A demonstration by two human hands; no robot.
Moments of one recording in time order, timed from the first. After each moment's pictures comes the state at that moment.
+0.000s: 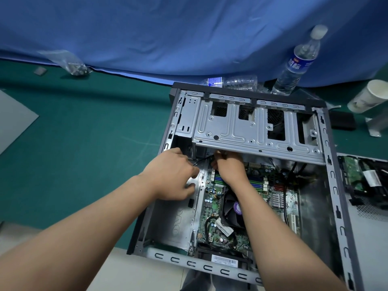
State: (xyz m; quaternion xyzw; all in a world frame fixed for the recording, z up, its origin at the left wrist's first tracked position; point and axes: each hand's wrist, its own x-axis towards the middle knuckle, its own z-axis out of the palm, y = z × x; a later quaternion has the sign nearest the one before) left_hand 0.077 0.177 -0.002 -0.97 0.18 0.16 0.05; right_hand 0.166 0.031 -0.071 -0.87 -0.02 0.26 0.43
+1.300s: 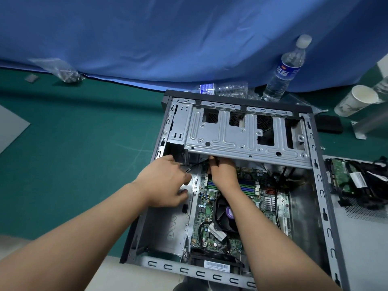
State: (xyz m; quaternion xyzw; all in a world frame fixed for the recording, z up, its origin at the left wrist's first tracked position) left_hand 0.077 0.177 -0.002 -0.97 0.19 0.16 0.07; right_hand 0.163 0.028 -0.075 -0.89 -0.07 0.20 0.40
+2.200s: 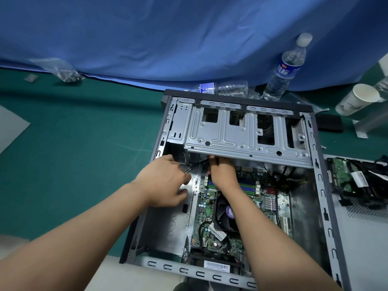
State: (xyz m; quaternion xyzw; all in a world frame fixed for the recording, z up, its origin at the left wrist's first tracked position) left_hand 0.077 0.177 -0.003 -0.97 0.19 0.16 0.07; right_hand 0.163 0.029 -0.075 -0.89 -0.08 0.21 0.39
